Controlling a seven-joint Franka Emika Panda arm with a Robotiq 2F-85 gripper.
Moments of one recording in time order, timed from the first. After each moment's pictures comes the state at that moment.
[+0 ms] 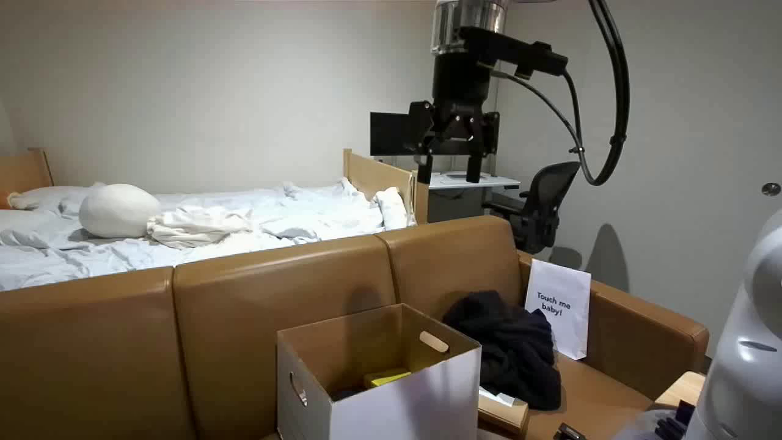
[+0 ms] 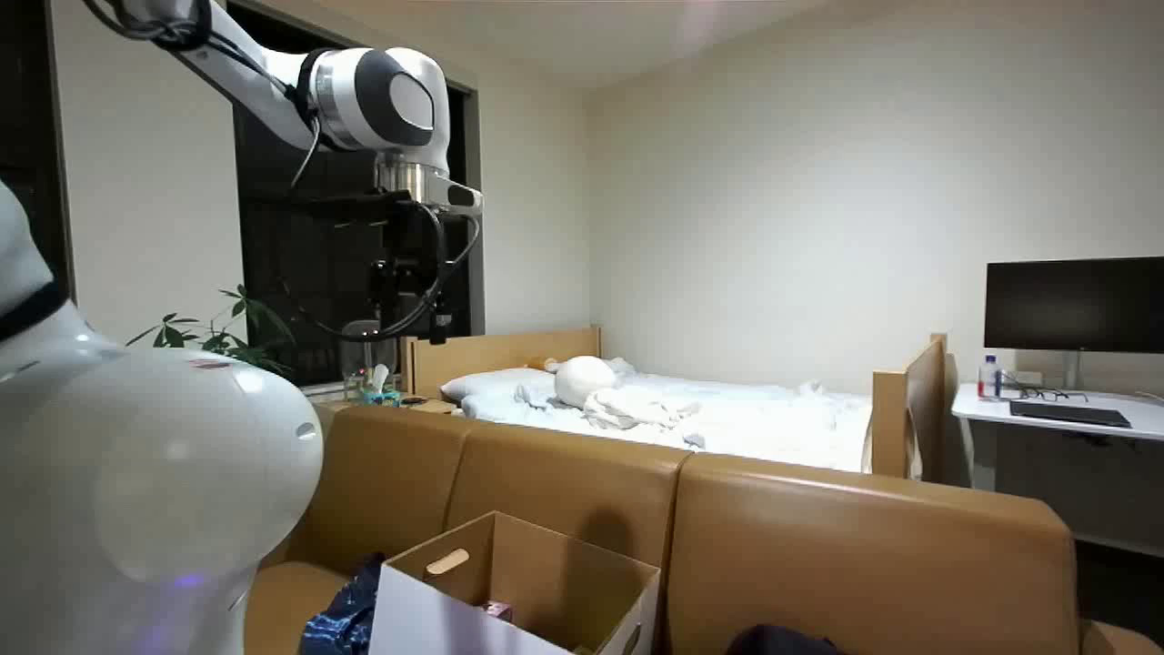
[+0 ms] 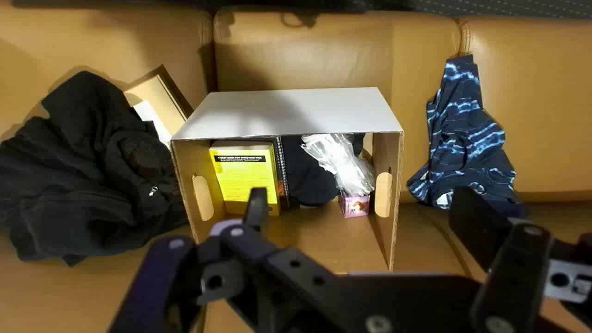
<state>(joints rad) 0.12 -0.63 0.20 -2.42 0.17 1.81 0.27</state>
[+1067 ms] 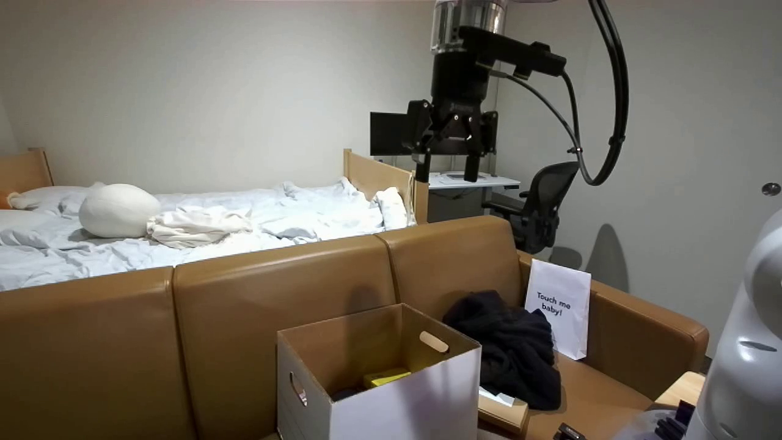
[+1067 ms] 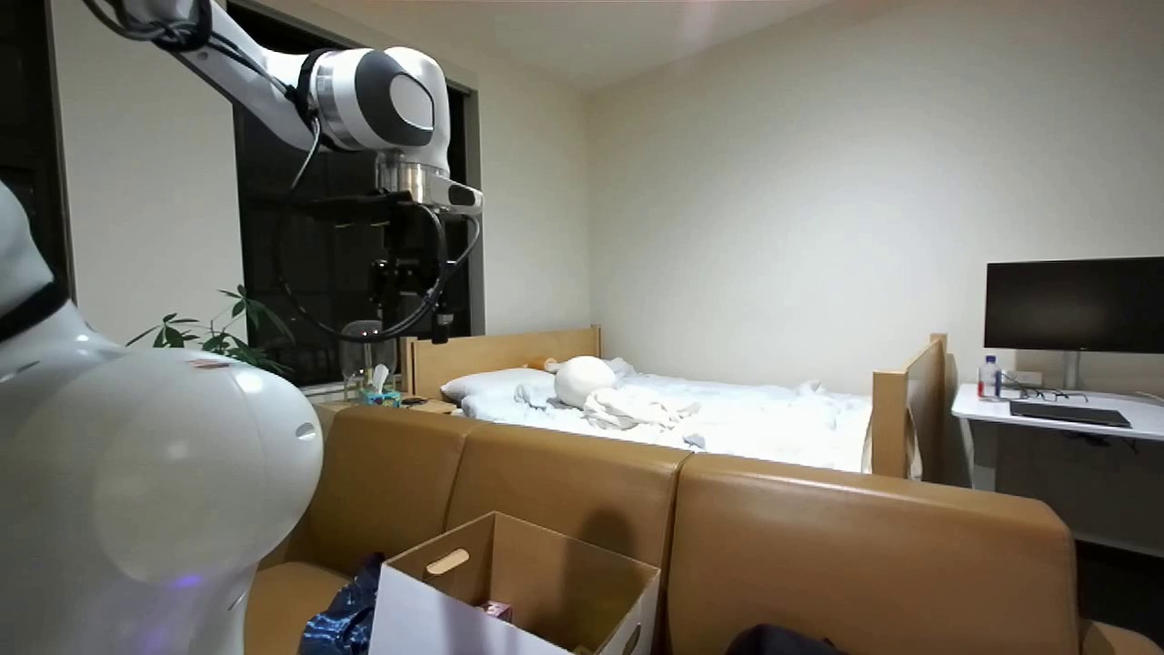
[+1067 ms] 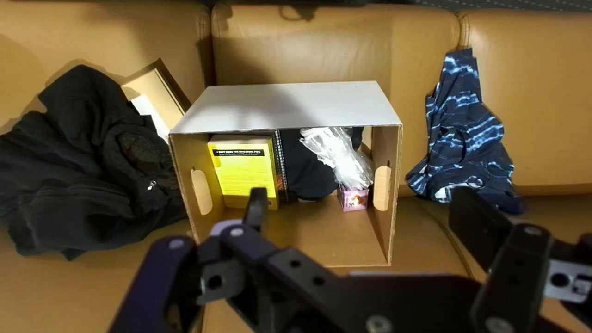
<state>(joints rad) 0.12 -0.63 0.20 -2.42 0.17 1.83 0.27</state>
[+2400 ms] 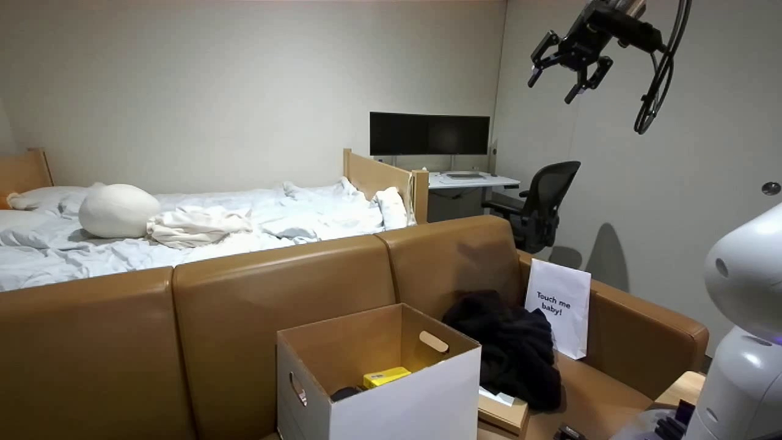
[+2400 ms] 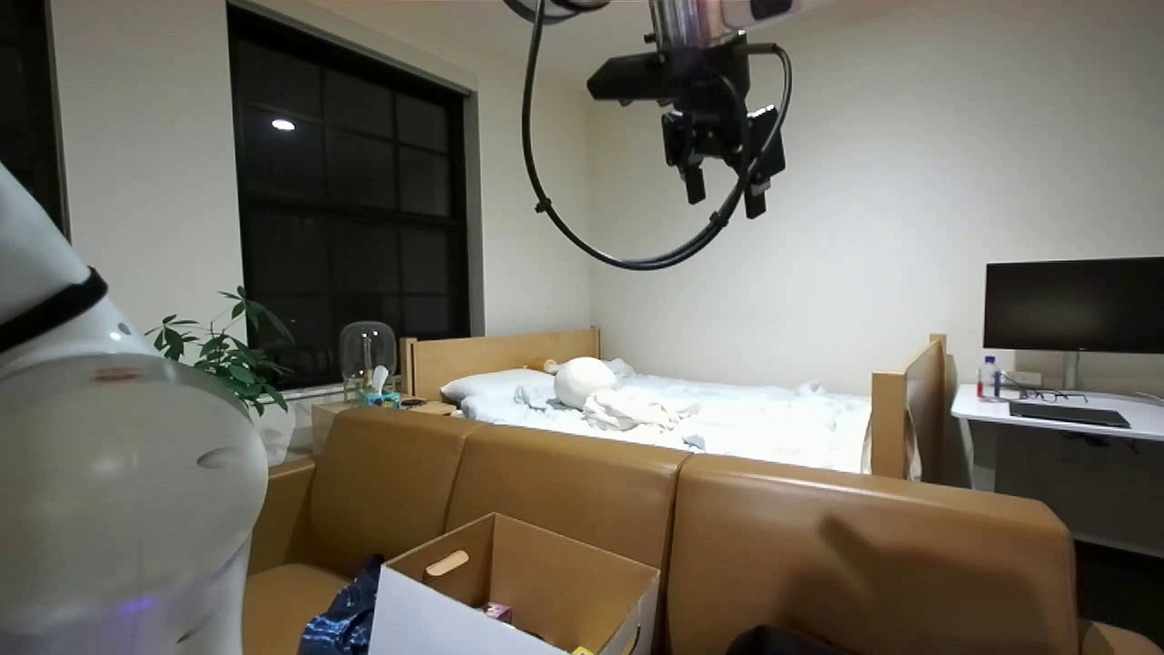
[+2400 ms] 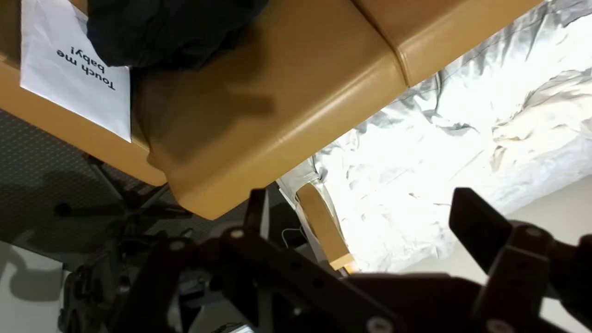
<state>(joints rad) -0.20 -0.55 -0.30 -2.19 0.15 2.18 0.10</state>
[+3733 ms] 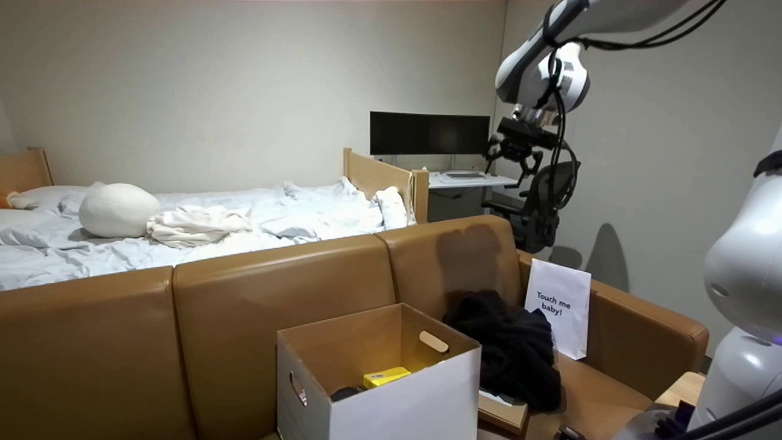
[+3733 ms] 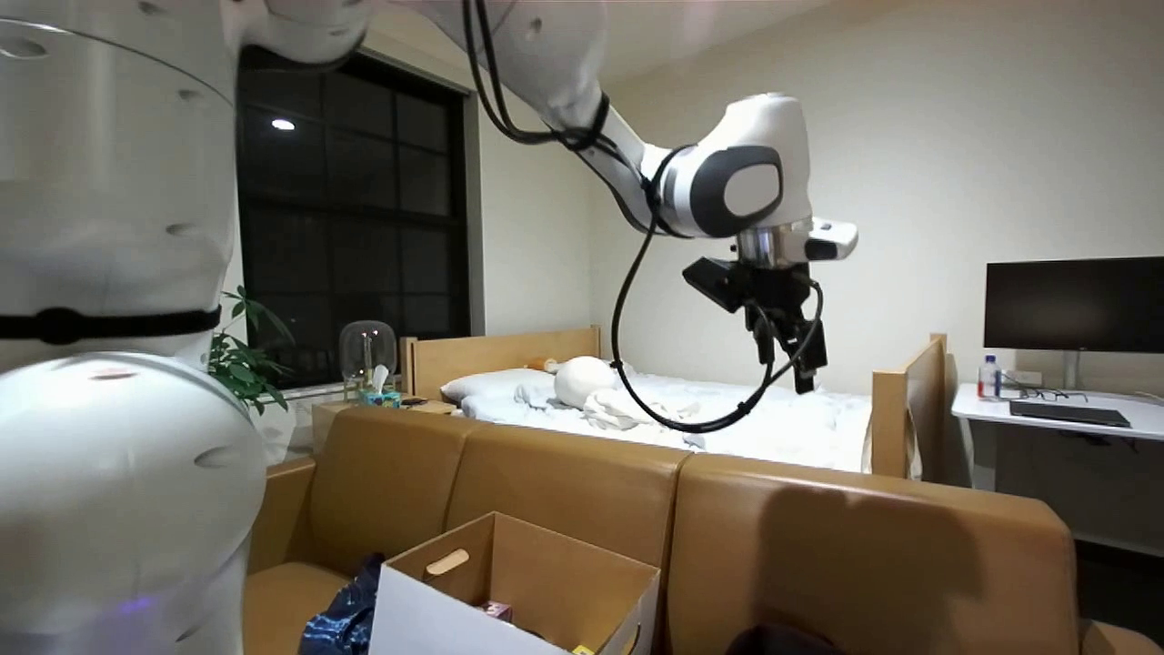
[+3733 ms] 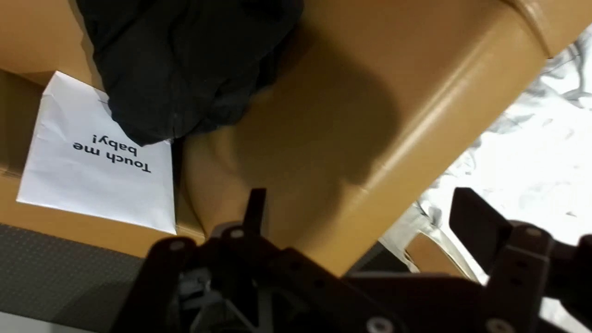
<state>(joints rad) -0.21 0.08 -0.27 -2.01 0.26 2.44 0.33</state>
